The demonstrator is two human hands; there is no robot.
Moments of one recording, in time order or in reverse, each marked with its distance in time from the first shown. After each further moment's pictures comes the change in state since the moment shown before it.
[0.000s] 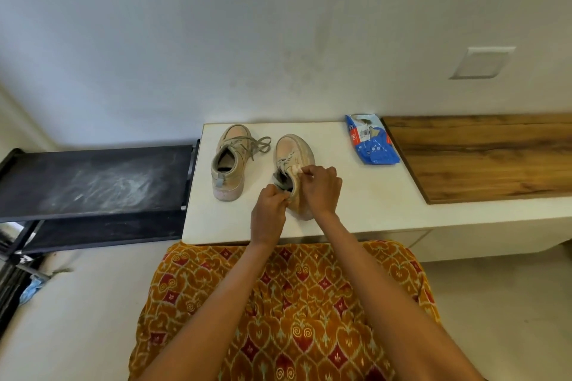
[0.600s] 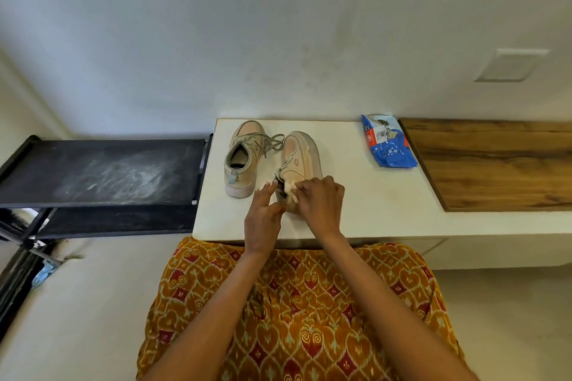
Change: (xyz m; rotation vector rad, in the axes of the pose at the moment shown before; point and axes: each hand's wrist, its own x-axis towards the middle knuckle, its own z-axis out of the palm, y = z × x) left_hand -0.013 -0.035 -0.014 0.149 0.047 0.091; right_hand -0.031 -0.007 0.012 -0.178 0.025 -0.296
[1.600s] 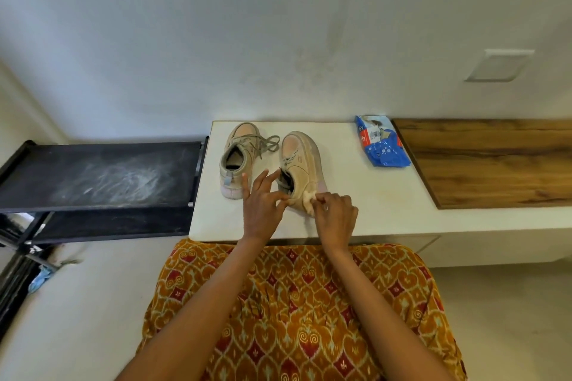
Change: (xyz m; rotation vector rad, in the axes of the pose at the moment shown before) left_hand 0.026 0.007 -0.002 0.160 -0.048 0.049; right_hand -0.029 0.037 0.009 0.092 0.108 0.218
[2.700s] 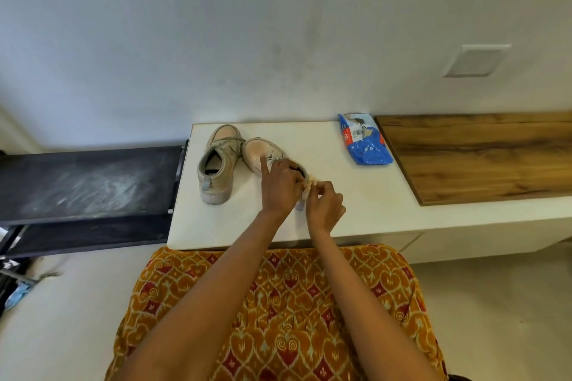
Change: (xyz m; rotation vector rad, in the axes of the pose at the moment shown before) left_hand 0.059 0.065 0.025 0.038 -0.165 0.013; right_hand 0.037 0.006 0.012 0.271 0.070 0.399
